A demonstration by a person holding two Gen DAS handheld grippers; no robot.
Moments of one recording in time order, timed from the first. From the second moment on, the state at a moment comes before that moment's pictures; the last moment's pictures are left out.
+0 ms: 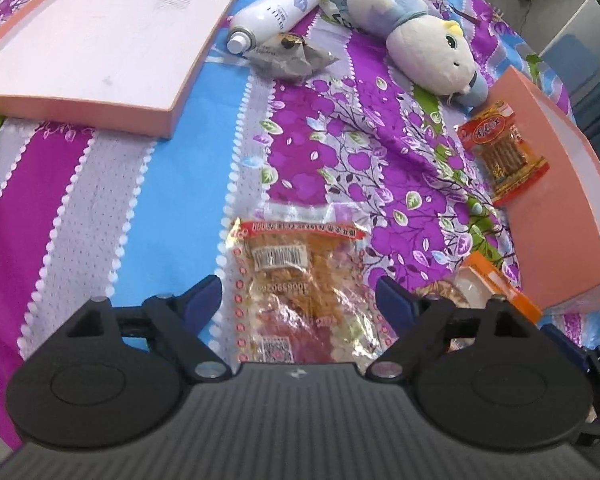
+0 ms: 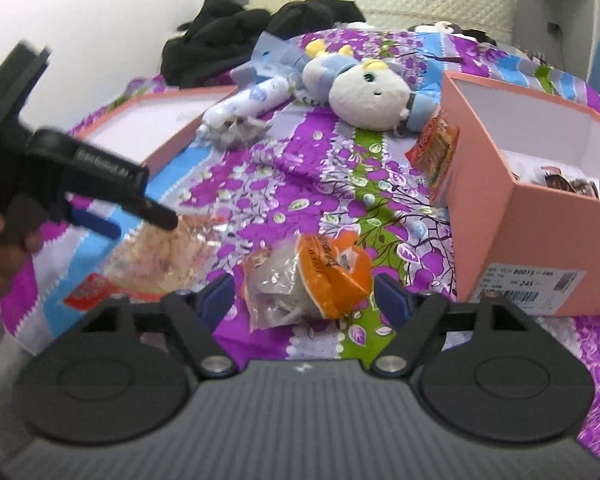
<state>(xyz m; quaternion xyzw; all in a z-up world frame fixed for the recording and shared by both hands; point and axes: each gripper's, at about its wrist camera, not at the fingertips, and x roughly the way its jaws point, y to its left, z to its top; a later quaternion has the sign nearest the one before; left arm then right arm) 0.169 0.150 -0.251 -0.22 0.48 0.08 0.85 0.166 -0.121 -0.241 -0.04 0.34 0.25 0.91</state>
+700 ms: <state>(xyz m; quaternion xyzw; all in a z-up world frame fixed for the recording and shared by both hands) 0.184 0.128 -0.272 -0.17 0.49 0.11 0.85 0.203 -0.113 -0.272 0.00 0.37 0.25 0.90</state>
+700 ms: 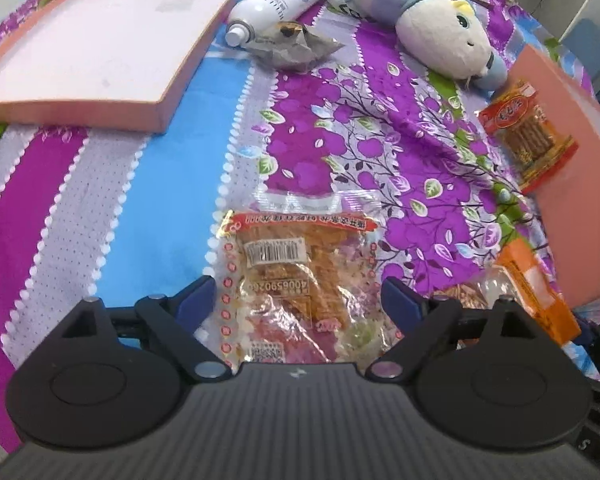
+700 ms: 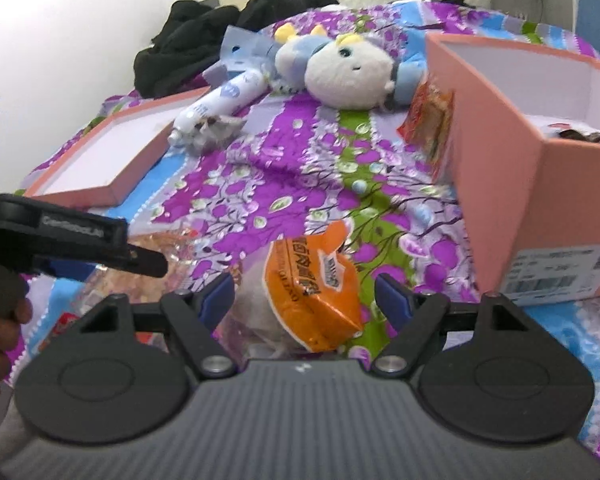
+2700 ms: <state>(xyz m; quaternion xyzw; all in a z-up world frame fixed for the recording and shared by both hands) 0.080 0.007 -0.070 -0.10 0.35 -0.03 0.93 0.095 -0.236 -0.107 0.05 0.26 0.14 0.95</state>
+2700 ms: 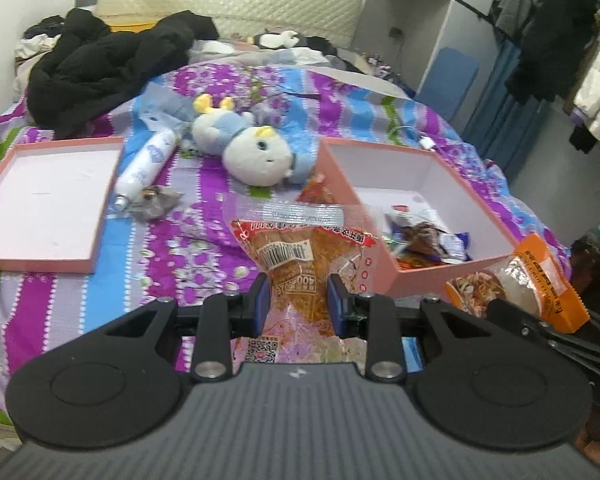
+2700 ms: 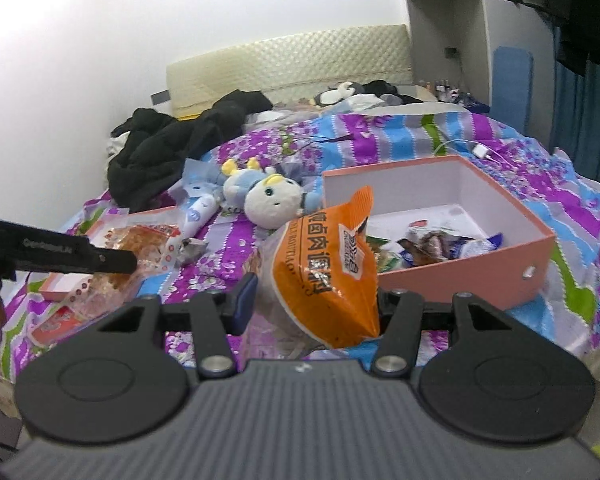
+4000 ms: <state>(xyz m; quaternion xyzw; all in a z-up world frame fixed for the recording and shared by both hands) 0.374 -0.132 -0.128 -0.08 0.42 -0.13 0.90 0.313 -0.336 -0.155 0.06 0.31 0.06 0.95</state>
